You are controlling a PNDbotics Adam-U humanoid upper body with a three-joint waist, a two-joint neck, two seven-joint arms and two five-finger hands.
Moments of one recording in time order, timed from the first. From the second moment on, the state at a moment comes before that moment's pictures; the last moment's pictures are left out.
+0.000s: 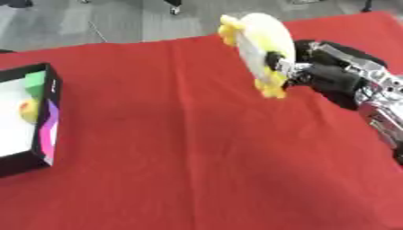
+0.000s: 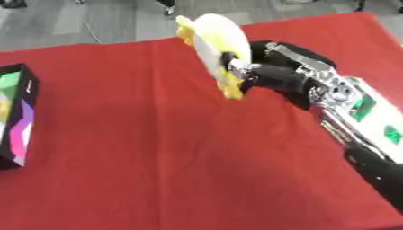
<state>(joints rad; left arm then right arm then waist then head) -0.85 0.66 -0.22 -1.69 -0.14 0.25 -0.06 -0.50 -0.74 0.36 -1.99 -0.53 0.42 -0.03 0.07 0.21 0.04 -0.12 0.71</state>
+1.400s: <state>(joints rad) -0.98 0.61 -0.42 -1.67 -0.16 0.32 -0.58 -0.56 -0.69 0.48 -1.99 -0.39 0.30 0.08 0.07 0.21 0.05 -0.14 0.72</state>
